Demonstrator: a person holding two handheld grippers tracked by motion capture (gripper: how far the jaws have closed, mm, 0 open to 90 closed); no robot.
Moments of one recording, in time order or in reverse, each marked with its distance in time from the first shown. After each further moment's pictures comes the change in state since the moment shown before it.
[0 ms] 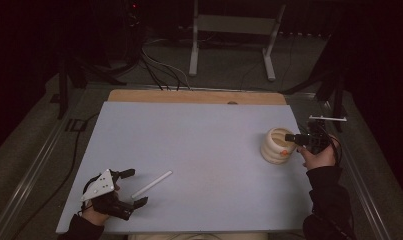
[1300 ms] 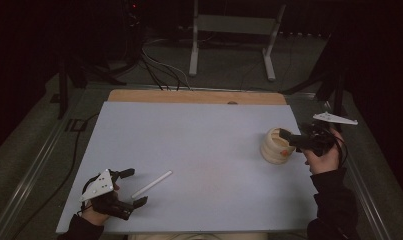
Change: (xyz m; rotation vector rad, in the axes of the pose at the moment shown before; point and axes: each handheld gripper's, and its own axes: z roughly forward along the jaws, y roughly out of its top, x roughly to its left) left arm 0.000 0.001 -0.001 -0.005 0.003 0.003; right arm 0.023 -0.003 -0.042 -0.287 0.237 -0.268
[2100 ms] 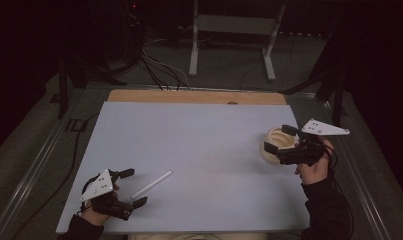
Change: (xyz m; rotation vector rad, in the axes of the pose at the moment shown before) left arm 0.000 0.000 0.000 -0.002 0.000 -0.001; right arm 0.055 -0.004 -0.019 -0.107 0.283 -0.224
